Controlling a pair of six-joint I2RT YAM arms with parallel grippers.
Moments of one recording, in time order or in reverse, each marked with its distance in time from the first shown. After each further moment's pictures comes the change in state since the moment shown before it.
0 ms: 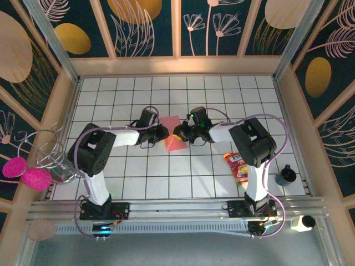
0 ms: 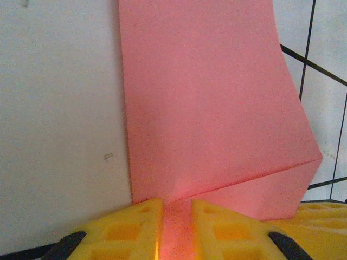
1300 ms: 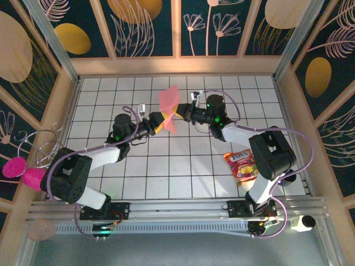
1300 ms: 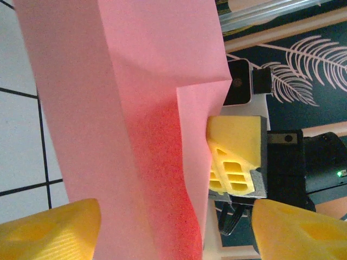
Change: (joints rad) left arm 0.090 -0.351 -0.339 0.750 0.344 -0.364; right arm -0.074 -0.243 -0.064 0.410 -0.157 0.102
